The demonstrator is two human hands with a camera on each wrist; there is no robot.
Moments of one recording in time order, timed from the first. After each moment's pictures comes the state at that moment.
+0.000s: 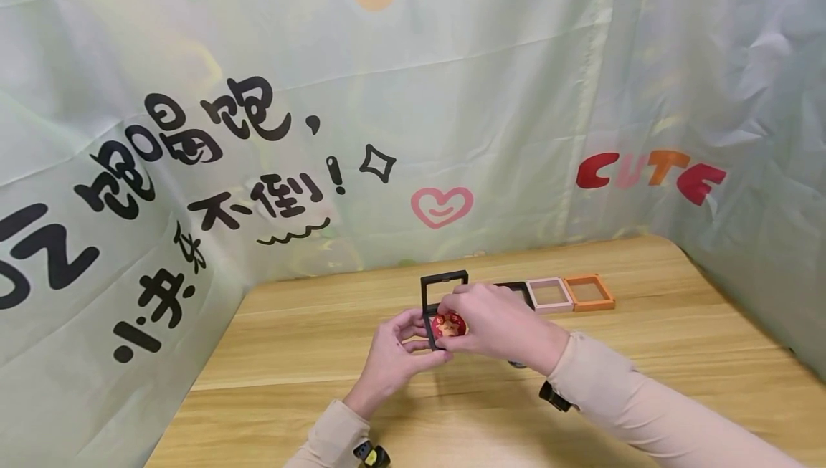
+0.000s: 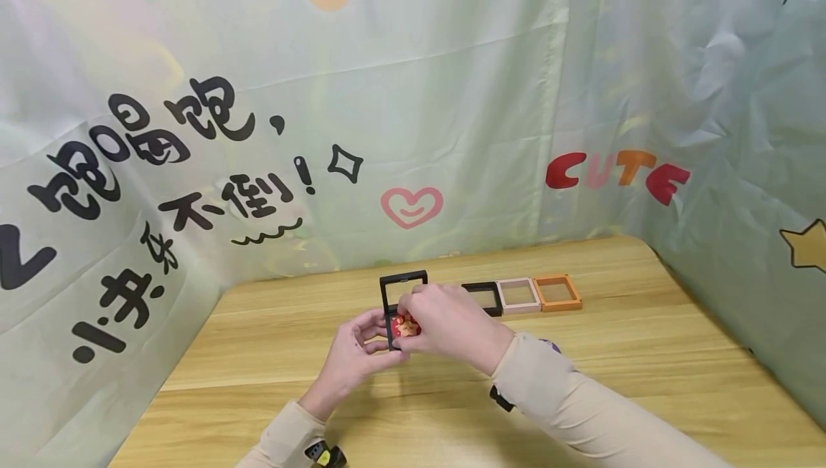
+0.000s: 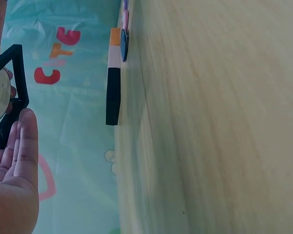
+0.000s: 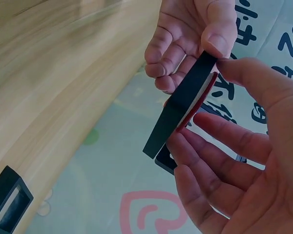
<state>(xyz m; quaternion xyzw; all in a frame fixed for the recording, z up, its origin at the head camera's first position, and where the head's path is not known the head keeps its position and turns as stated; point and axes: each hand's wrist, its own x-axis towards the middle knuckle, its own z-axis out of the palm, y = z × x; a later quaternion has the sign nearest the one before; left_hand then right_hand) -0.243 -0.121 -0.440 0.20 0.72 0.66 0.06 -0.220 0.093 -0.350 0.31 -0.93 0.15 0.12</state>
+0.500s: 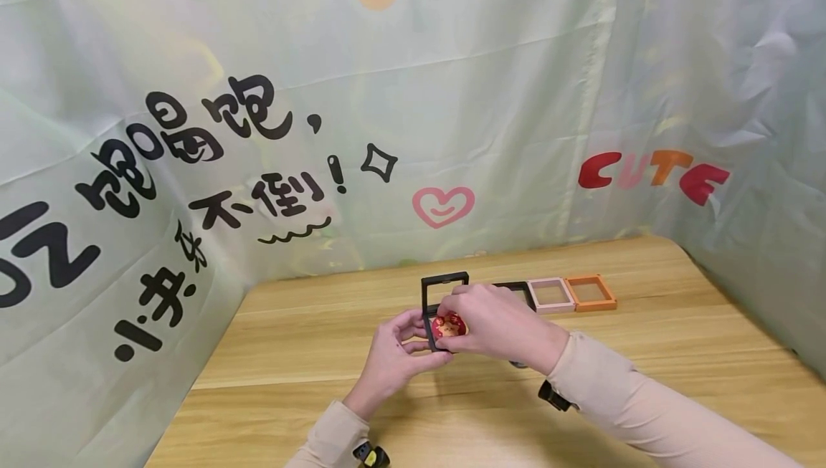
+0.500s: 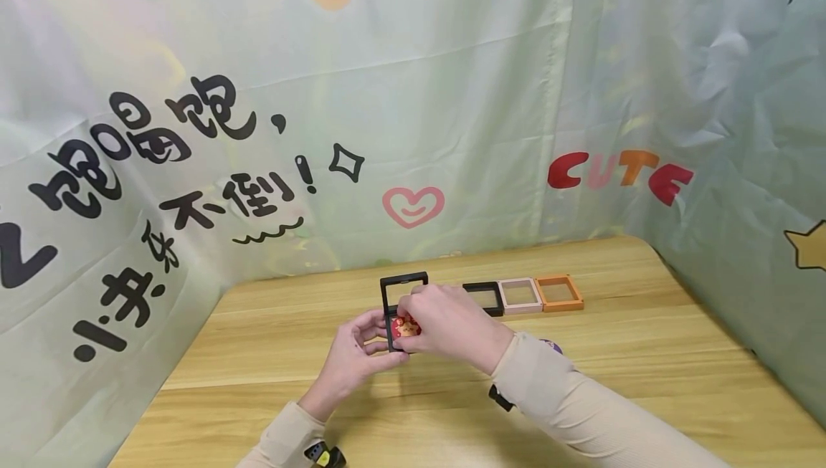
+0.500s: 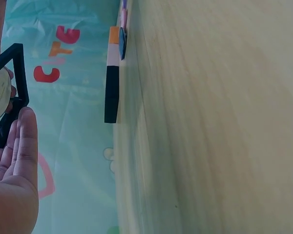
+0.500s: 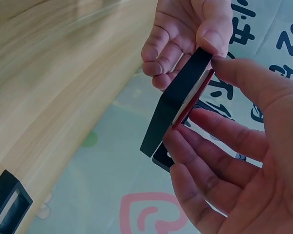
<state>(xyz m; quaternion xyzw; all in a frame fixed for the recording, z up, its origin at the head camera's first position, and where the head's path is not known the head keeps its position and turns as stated) -0.243 -0.124 -0.442 0.20 0.72 0.66 0.06 -0.221 0.090 -0.351 0.32 -0.93 0.16 0.10</state>
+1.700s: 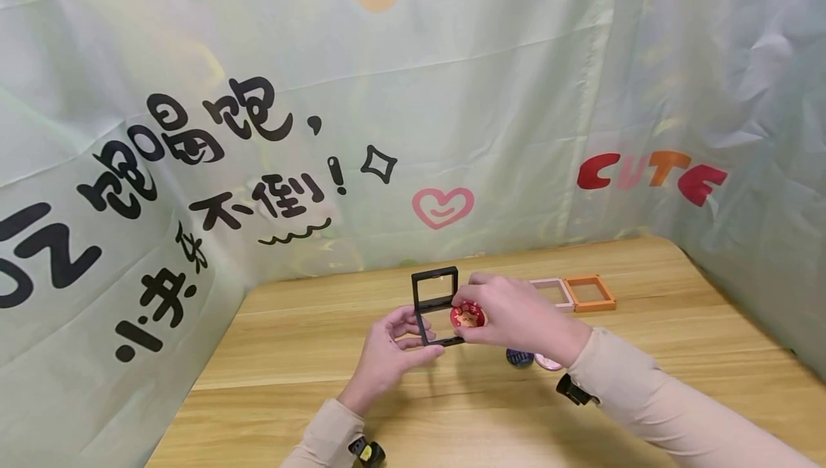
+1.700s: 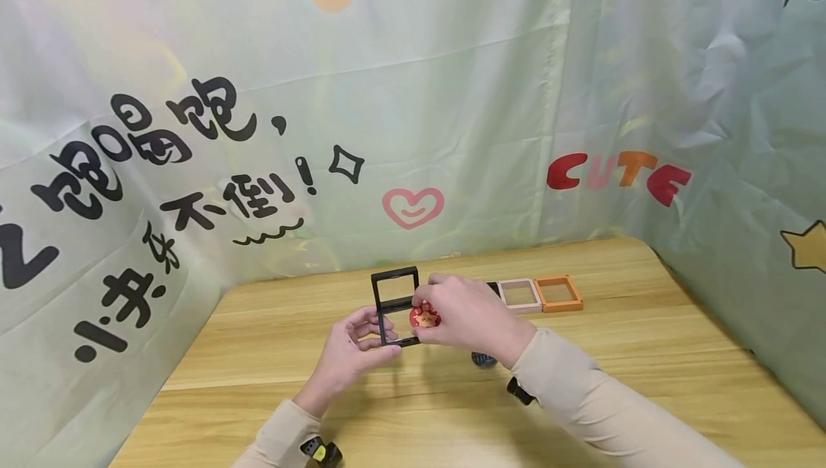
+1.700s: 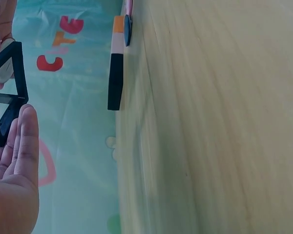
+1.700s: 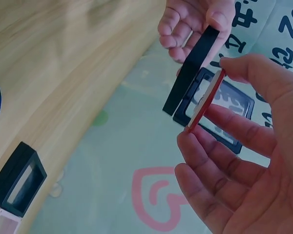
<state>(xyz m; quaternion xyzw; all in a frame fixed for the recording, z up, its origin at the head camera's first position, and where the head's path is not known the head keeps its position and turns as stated) -0.247 -0.131 -0.439 0.18 0.73 0.66 0.05 -0.226 0.115 -0.352 0.30 -0.93 0.17 0.12</state>
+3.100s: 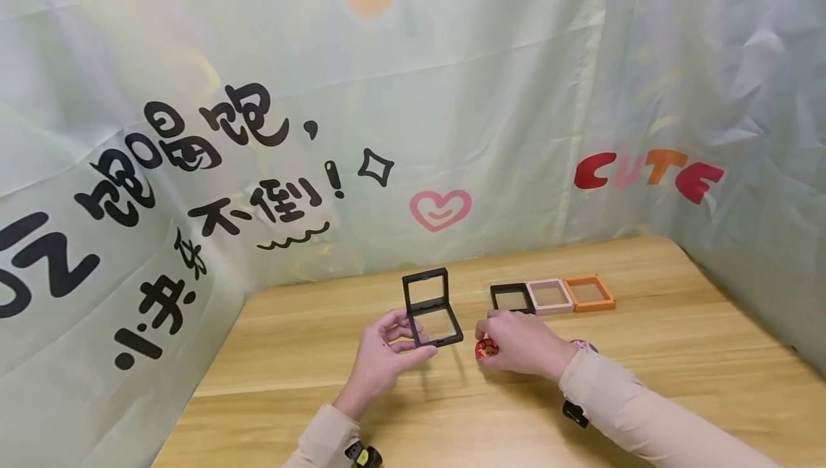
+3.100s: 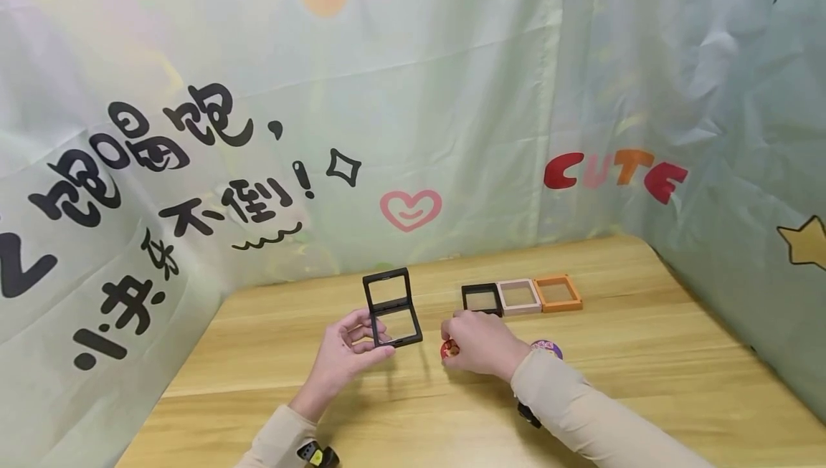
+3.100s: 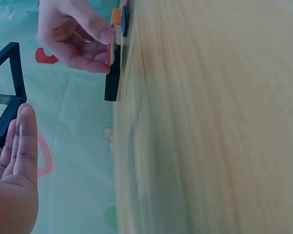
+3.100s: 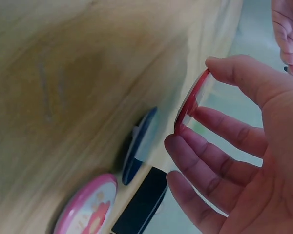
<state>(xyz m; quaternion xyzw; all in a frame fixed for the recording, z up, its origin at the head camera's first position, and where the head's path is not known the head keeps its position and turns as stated) -0.251 -0.139 -0.442 0.17 0.72 0.67 0.04 -0.241 0.131 -0.435 0.24 -0.96 0.16 0.03</state>
